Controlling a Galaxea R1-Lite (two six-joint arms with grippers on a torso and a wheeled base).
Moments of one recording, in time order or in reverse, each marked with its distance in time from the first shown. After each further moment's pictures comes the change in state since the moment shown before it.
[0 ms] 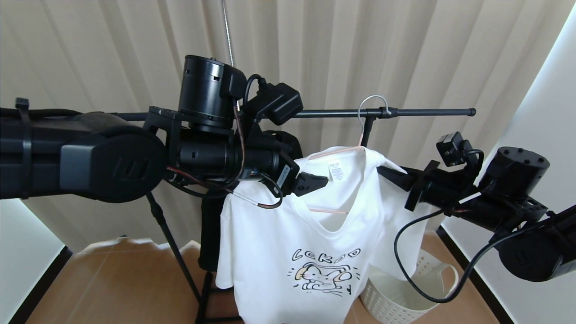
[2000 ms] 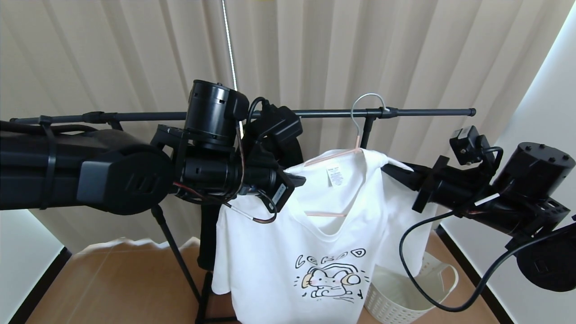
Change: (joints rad) left arm 0.024 0.012 0.072 -0.013 0.004 0.074; right arm 0.014 -0.100 0.052 0.004 0.003 -0.016
